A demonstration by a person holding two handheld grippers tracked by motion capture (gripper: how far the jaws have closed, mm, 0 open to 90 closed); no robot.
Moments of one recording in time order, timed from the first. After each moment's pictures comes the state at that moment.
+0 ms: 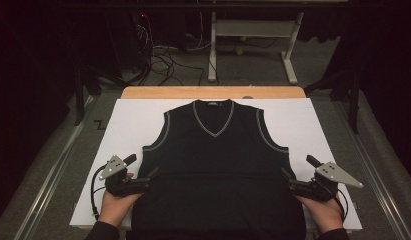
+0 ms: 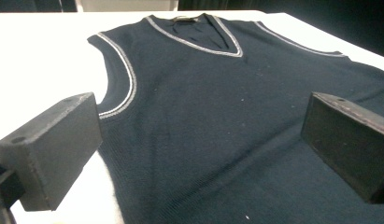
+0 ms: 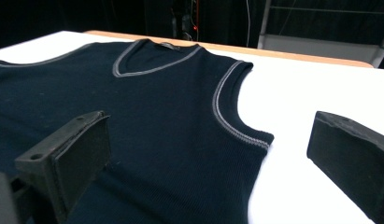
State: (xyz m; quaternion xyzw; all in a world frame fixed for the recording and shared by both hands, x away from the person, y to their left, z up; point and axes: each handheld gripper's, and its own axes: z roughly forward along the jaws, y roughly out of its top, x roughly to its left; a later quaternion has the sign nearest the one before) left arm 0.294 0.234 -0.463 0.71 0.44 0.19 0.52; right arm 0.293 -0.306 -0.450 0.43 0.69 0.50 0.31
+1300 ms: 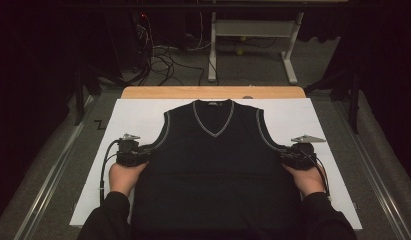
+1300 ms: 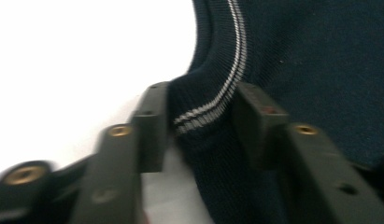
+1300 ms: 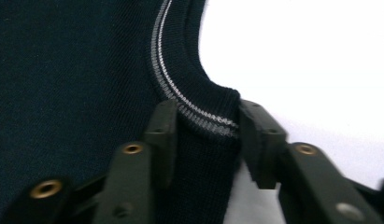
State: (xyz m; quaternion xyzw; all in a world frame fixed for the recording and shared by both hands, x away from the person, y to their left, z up) left arm 0.387 0.236 -0.479 0.74 0.56 0.13 0.35; right arm 0.389 -0.294 -0.469 0.53 0.75 0.32 0.22
